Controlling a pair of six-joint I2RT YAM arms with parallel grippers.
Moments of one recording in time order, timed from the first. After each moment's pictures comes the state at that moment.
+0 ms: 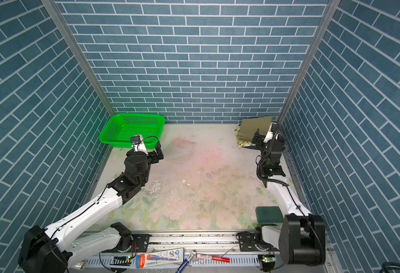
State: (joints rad) left arm -0.54 1.05 0.72 0.11 -0.68 -0.28; right arm 0.05 1.14 0.70 0.43 0.23 0.06
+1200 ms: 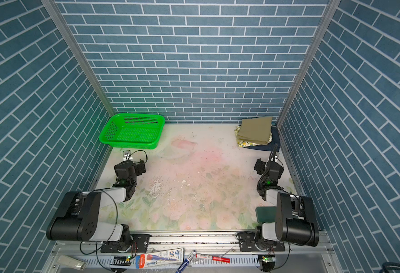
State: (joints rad) left arm -0.05 1.46 0.36 0.68 -0.39 -0.01; right arm -0.10 1.38 0.37 0.65 0.15 0.10
